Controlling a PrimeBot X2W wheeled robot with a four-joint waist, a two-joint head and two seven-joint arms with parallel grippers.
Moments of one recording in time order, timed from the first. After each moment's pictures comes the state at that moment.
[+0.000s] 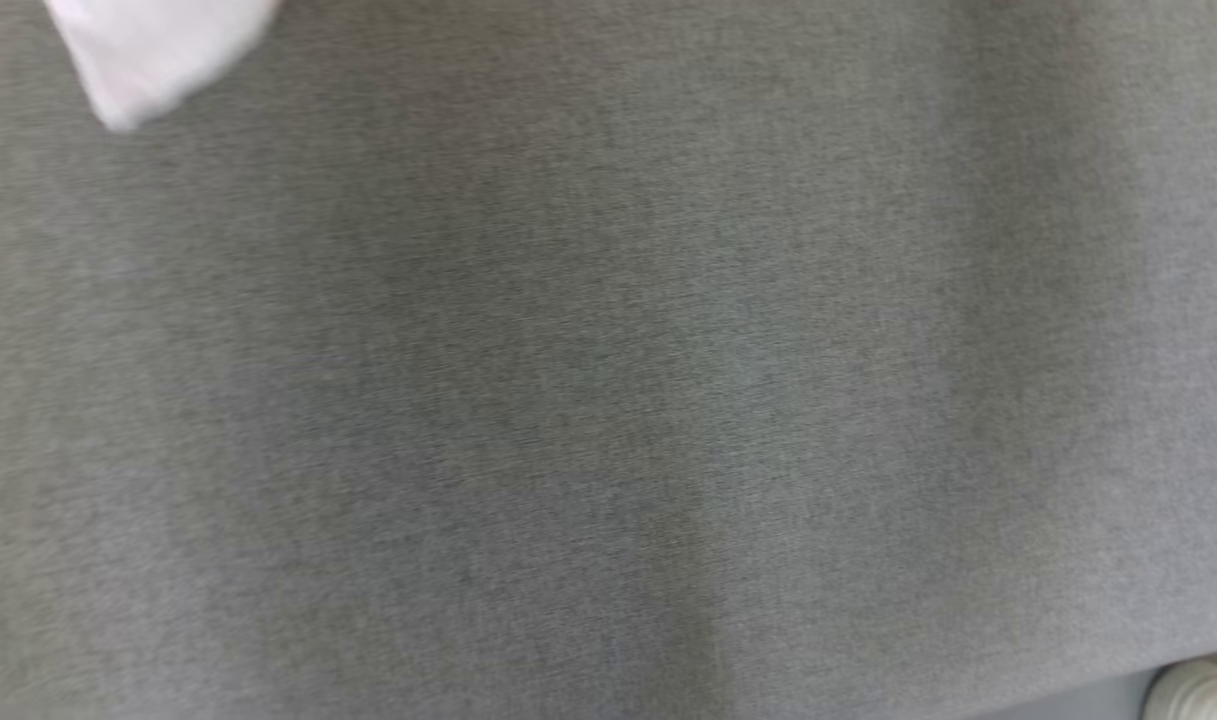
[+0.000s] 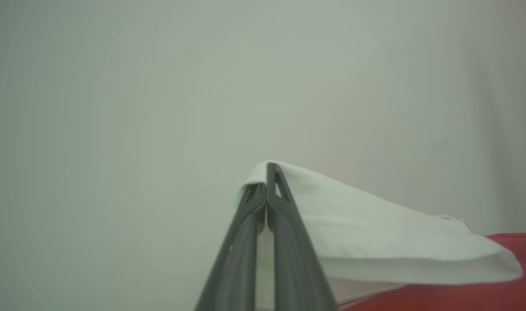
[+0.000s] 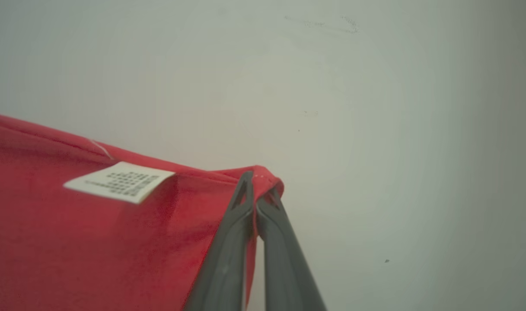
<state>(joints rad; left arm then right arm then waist) -1.60 0.65 -0.35 0.16 -0.71 0.04 -0.20 -1.55 -0.34 0.15 0.48 0.32 0.13 -0.03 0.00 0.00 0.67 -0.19</state>
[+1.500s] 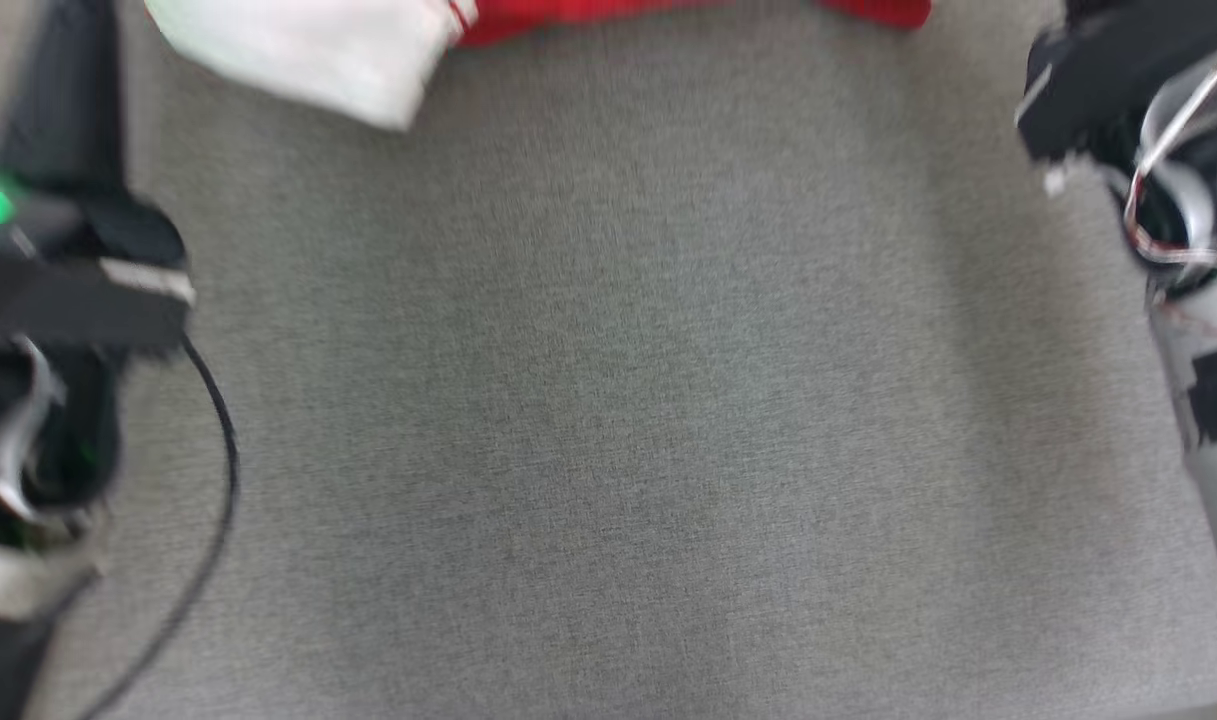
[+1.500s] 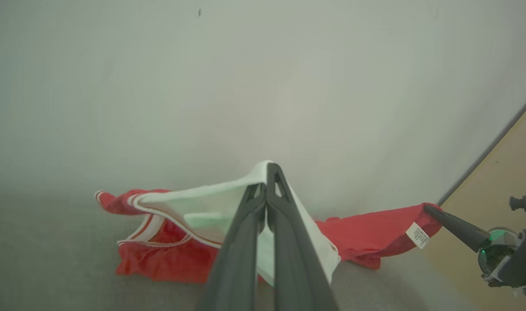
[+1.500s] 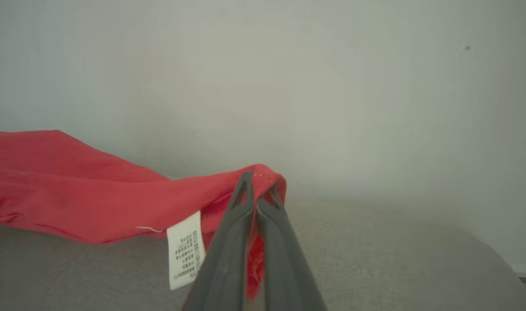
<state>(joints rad) -0.77 0.54 -0.30 -0.06 -1.00 -0.02 -0.09 -1.03 -0.33 0.24 0.38 0.36 0.13 0.16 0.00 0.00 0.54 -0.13</state>
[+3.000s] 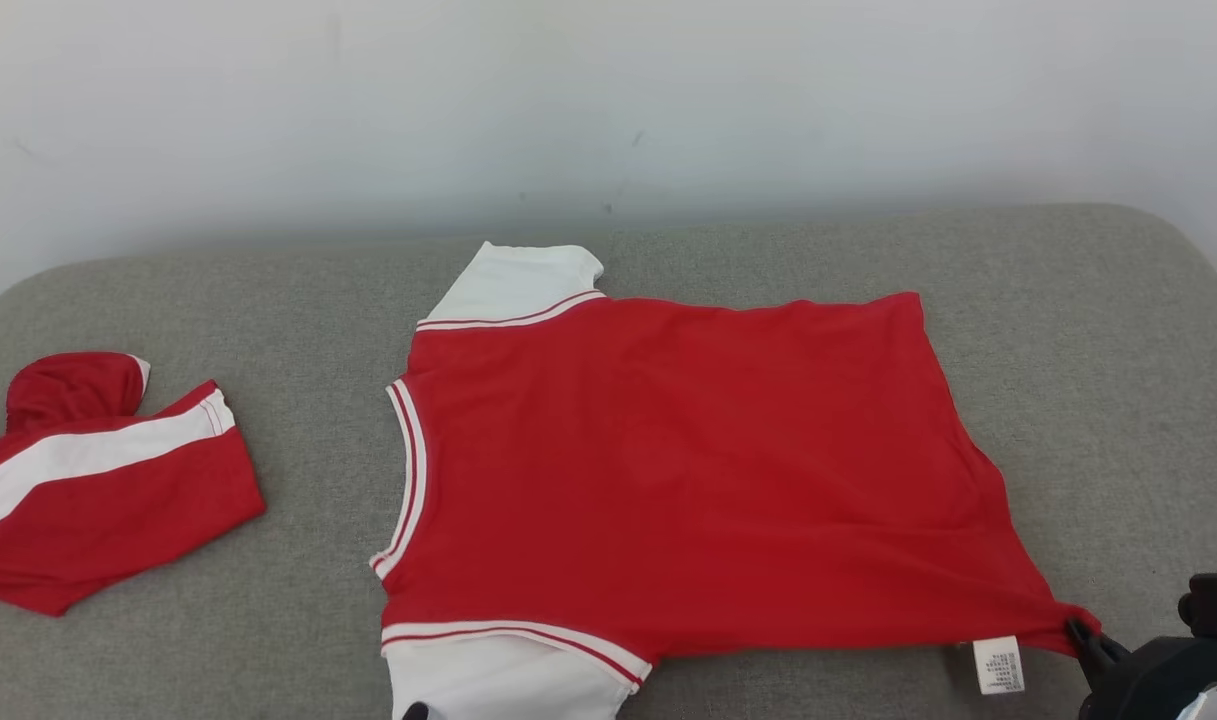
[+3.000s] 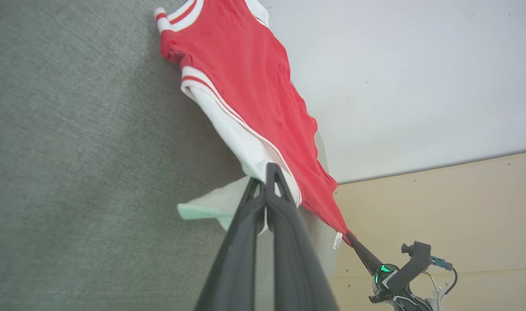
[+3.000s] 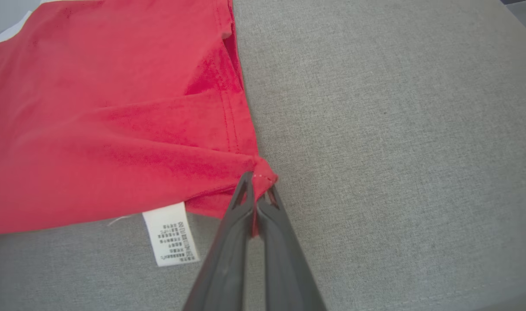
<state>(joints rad) 0.14 0.42 -0.45 -0.07 -1.45 -0.12 -0.08 0.03 -0.18 -0.18 0.08 0.36 0.13 0.54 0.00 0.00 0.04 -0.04</state>
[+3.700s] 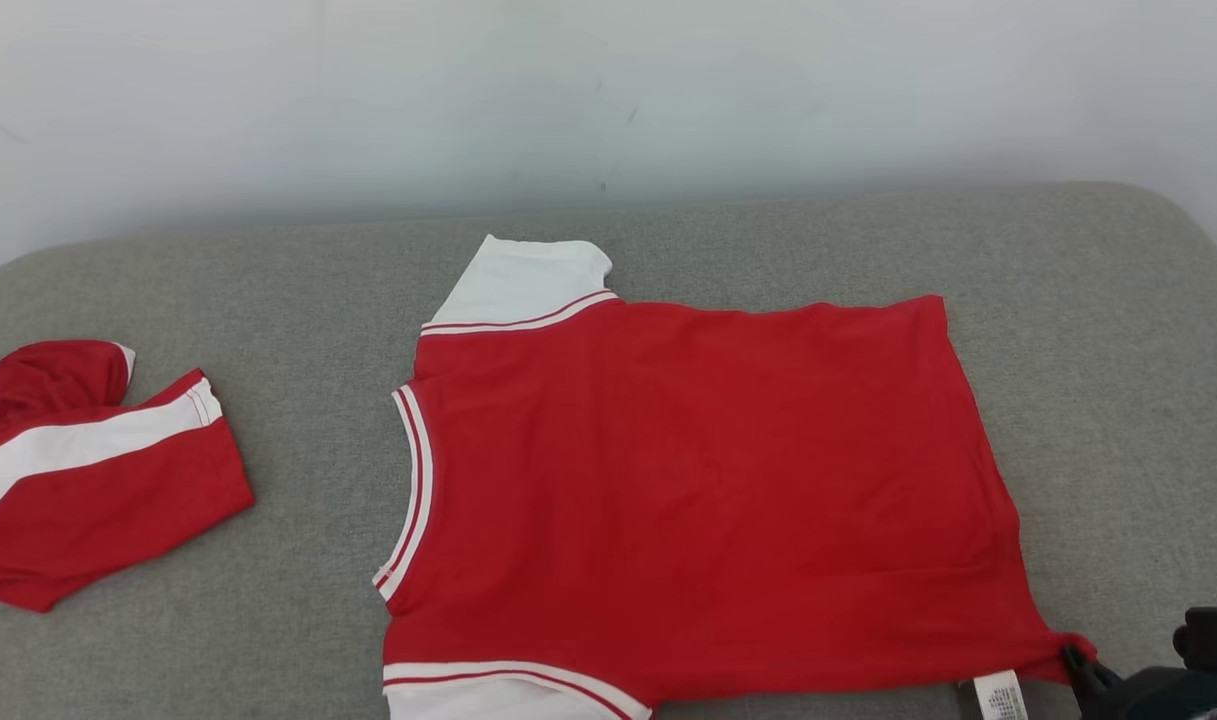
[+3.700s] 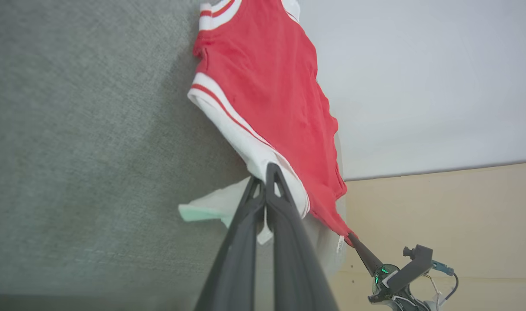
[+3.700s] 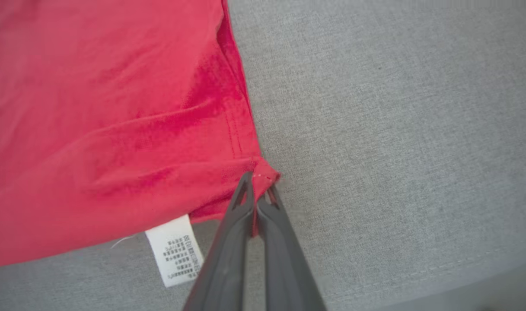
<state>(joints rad) 0.21 0.44 -0.45 -0.09 -1.47 -0.11 -0.08 0.07 -0.13 -0.23 0.10 0.31 0.13 0.50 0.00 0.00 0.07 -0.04</state>
